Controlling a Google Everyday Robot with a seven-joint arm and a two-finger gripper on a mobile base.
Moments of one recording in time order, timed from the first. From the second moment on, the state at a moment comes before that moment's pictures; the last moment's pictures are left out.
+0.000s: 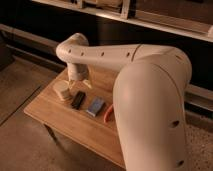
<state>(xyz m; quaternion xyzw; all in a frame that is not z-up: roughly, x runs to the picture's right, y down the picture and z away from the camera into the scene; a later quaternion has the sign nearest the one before) -0.138 -0.020 0.767 -0.21 0.18 0.66 0.70</state>
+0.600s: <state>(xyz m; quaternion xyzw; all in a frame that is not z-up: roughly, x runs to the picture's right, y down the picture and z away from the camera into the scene) -0.180 -0.032 0.788 -0.22 0.19 0.62 0.73</state>
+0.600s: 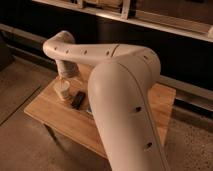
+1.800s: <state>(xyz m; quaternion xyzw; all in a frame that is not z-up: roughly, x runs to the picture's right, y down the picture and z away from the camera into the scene) -0.191 -0.038 0.824 -0.25 0.19 0.59 0.75</state>
